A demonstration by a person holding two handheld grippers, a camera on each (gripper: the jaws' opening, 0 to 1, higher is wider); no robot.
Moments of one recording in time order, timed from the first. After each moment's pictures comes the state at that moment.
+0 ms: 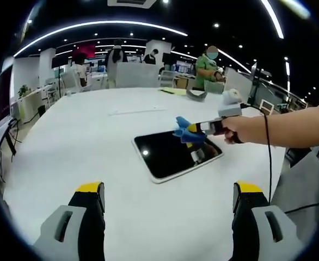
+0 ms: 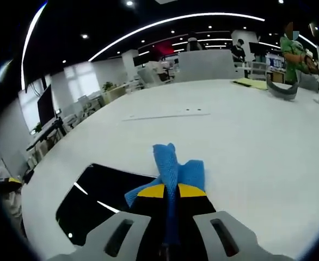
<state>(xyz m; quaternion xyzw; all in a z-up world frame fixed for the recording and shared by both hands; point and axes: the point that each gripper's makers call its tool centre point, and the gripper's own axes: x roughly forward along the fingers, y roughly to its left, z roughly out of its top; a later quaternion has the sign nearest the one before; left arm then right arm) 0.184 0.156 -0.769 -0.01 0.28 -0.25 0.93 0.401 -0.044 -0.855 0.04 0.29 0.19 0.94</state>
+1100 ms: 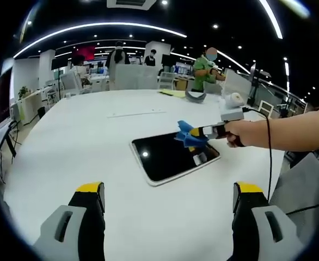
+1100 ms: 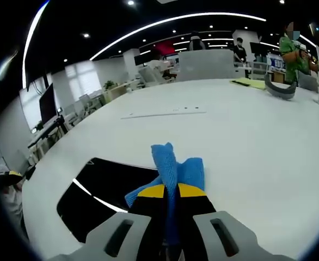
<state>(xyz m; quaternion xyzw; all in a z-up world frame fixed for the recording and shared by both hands) 0.182 0.149 -0.761 -0.01 0.27 -0.25 0.93 0.358 -0.044 -0.828 0.04 0.29 0.20 0.94</state>
